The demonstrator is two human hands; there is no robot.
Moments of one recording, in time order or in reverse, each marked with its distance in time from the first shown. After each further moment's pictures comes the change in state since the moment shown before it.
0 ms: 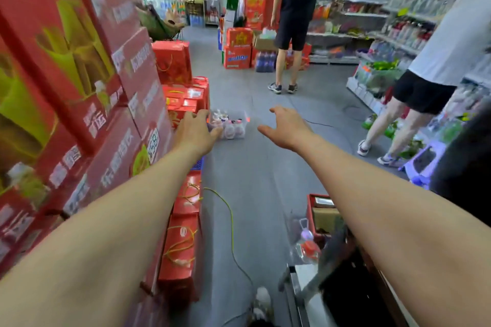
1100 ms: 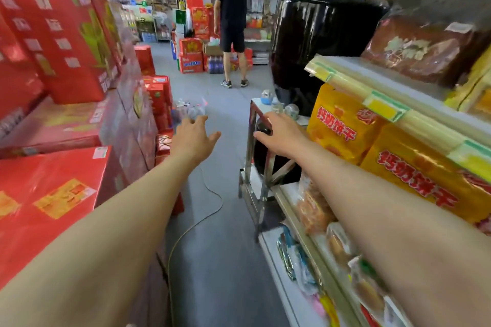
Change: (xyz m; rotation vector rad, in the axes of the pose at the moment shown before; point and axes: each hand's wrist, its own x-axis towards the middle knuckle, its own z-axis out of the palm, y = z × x) left_hand -0.689 0.067 -0.136 0.028 -0.071 0.199; right_hand -0.757 -0.018 -0.079 -0.044 0.147 0.104
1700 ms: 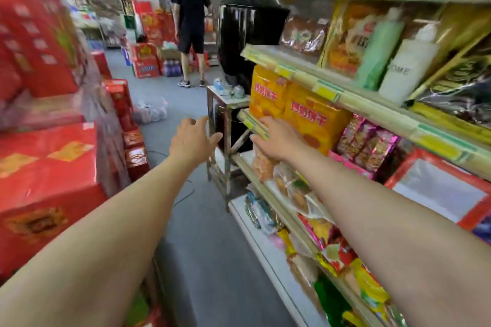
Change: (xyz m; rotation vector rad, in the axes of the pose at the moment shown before) left_hand -0.262 0.075 -0.055 -0.014 -0.090 0.223; right_hand -0.307 0.005 -0.071 -0.039 0.087 0.152
